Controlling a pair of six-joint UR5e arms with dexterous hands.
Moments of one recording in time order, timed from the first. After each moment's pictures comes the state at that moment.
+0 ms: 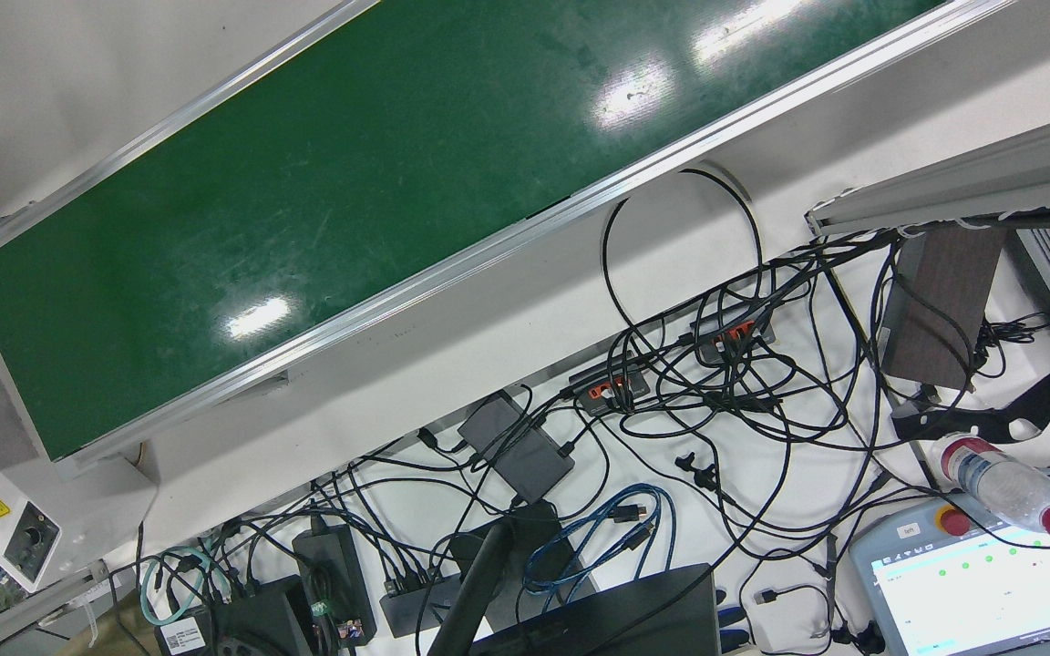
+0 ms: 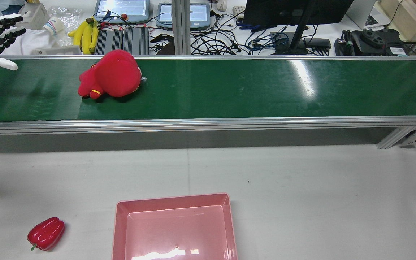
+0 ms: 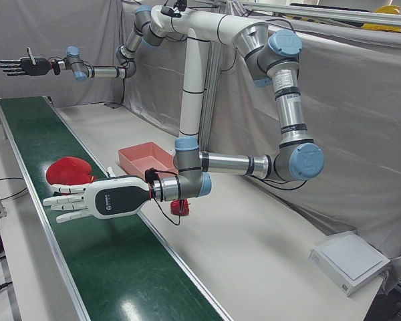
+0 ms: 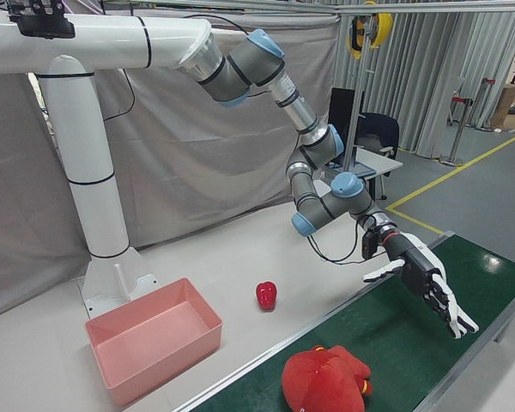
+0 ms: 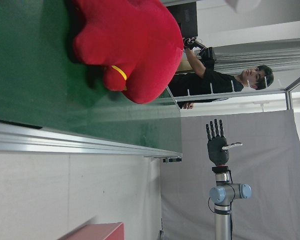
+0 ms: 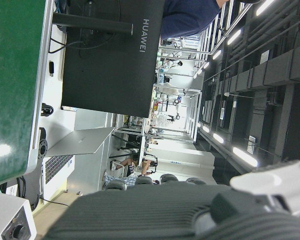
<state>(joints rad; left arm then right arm) -1.14 -1.83 -1.74 0.20 1.44 0.29 1.59 -1.55 1.63 -3.29 -1.58 -0.10</state>
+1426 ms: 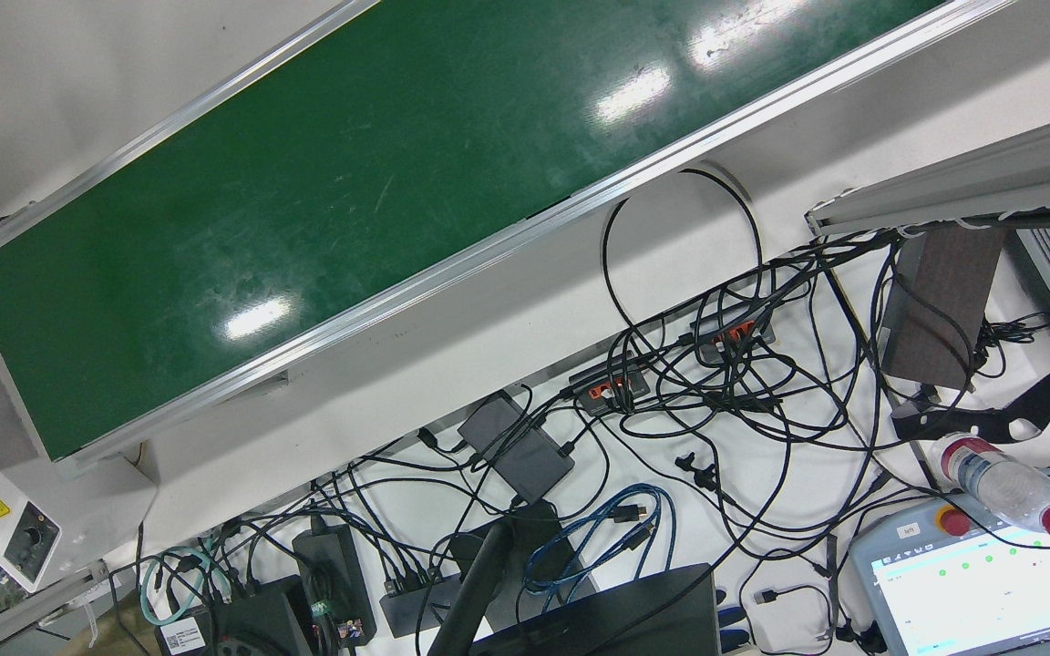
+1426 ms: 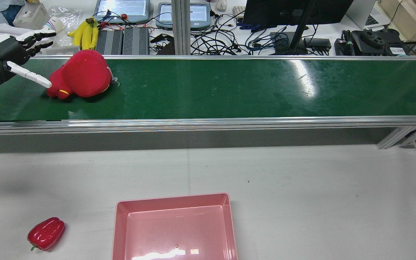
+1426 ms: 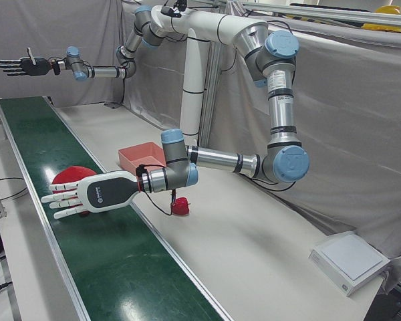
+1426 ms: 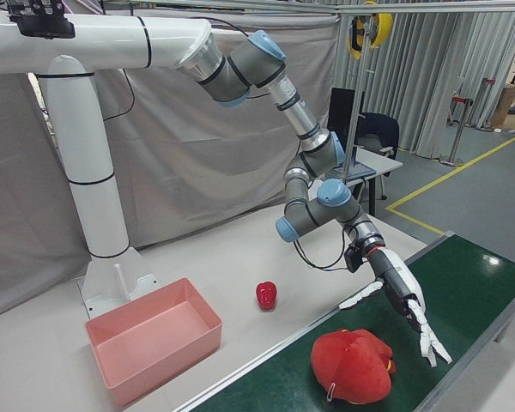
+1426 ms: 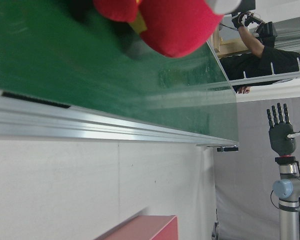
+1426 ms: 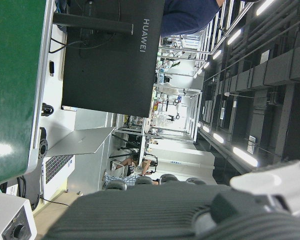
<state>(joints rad) -1.06 -1.92 -1.75 0.36 1.45 0.50 1.59 -1.55 1.63 -3.29 -1.58 -0.10</state>
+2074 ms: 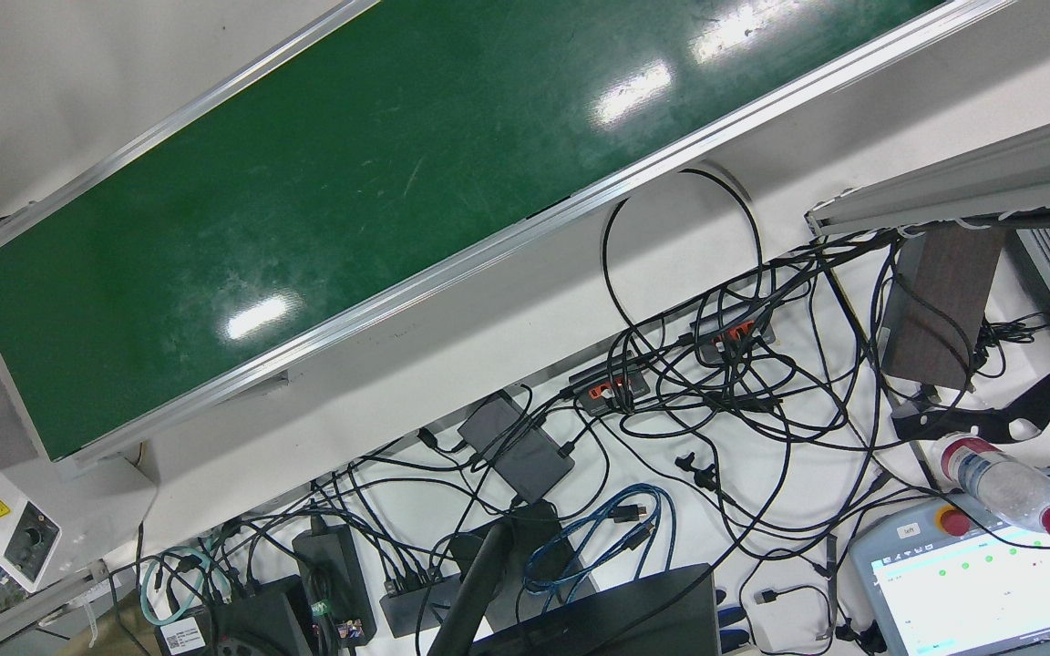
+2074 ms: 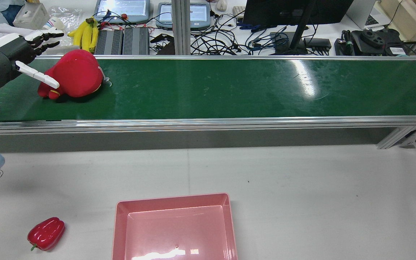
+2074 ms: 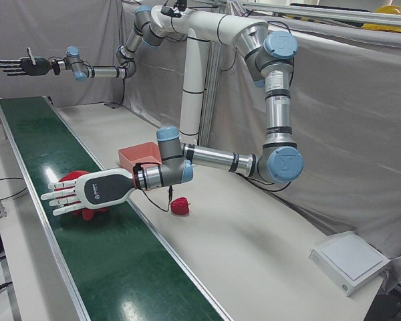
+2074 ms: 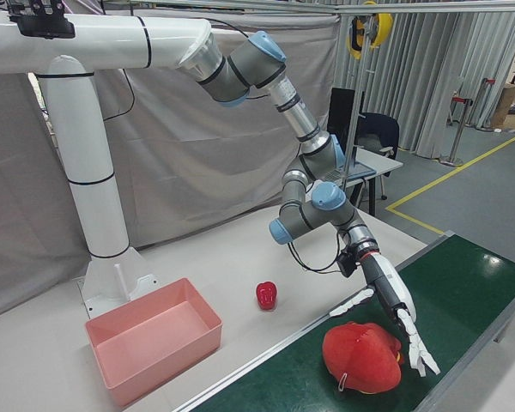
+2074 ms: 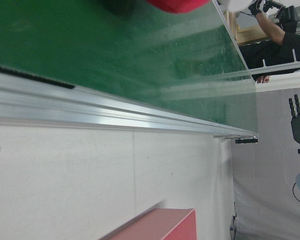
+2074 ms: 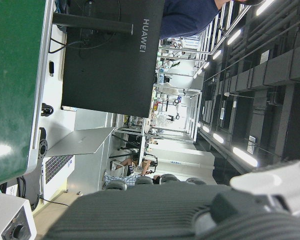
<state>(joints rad) -1.03 -1.95 -1.75 0.40 1.45 0.56 1.59 -1.55 1.63 -3.29 -1.58 -0.10</state>
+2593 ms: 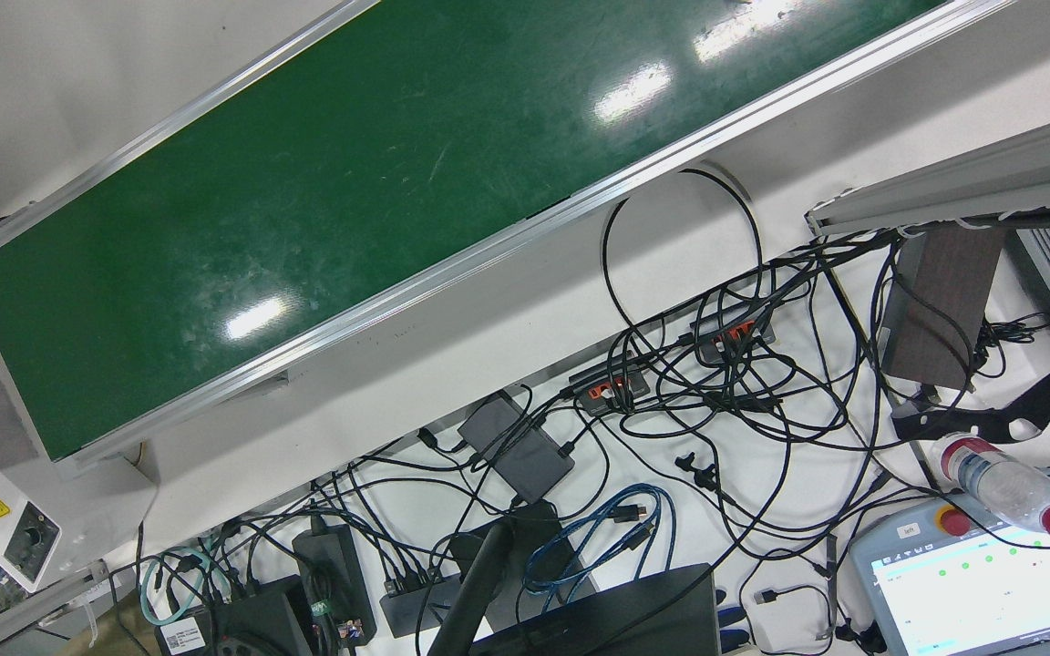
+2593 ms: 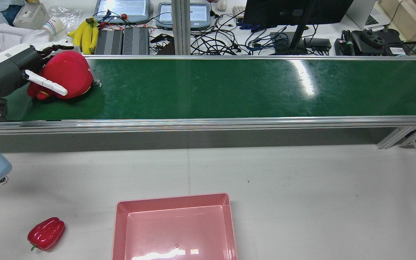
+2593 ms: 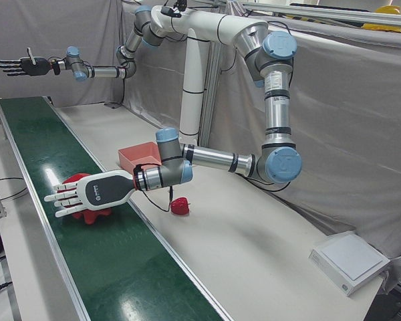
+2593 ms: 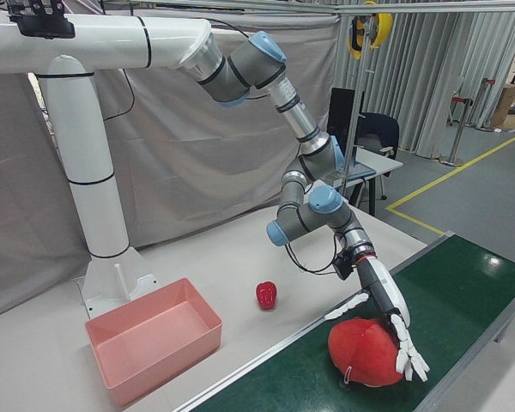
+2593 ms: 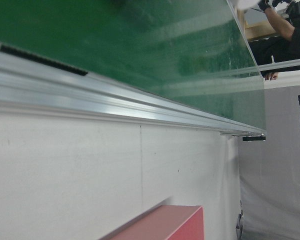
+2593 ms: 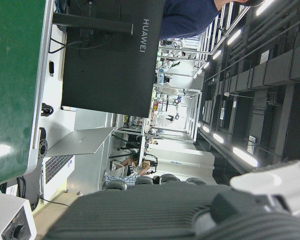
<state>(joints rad) -1.01 -1.96 -1.74 0.41 1.45 0.58 1.59 -1.55 1.63 -3.29 -1.58 -0.10</state>
